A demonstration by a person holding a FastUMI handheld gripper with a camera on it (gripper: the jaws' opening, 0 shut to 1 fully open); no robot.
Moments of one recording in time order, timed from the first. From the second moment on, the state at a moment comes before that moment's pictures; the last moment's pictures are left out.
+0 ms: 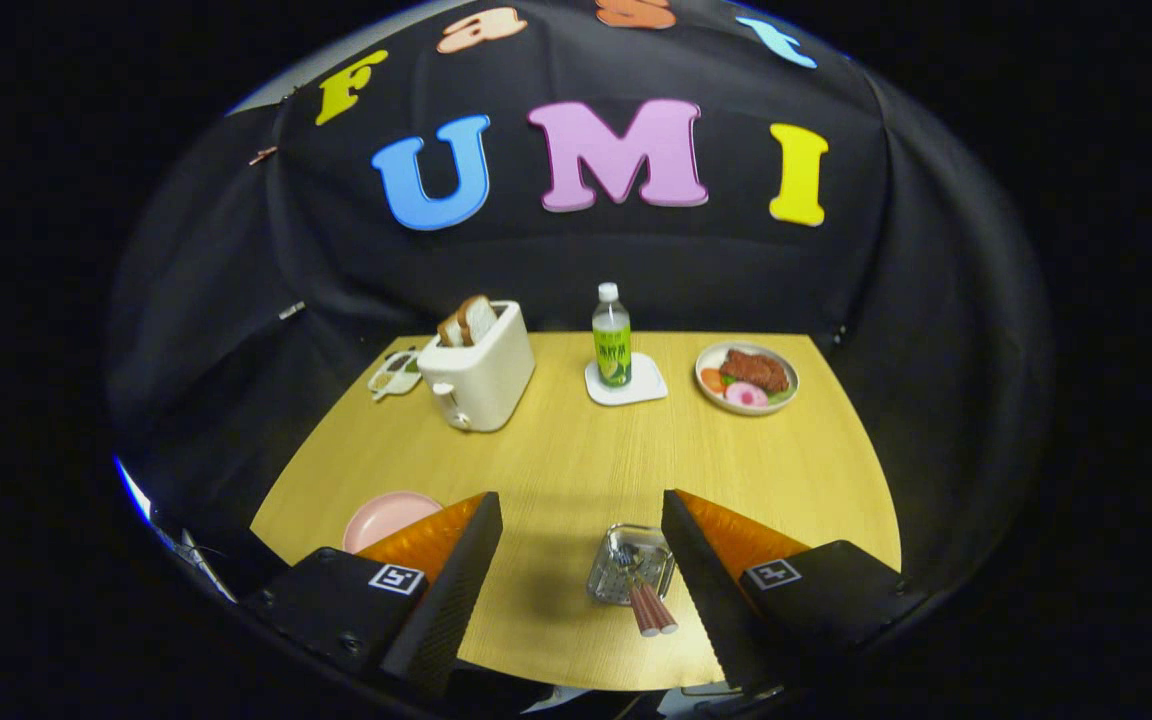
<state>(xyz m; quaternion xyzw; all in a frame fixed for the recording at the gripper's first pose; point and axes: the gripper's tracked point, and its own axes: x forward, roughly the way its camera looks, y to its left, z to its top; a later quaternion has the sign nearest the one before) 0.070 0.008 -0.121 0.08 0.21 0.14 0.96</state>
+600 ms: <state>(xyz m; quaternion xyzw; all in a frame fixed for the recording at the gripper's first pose) 0.056 -0.002 -0.080 0.08 0.14 0.13 0.98</state>
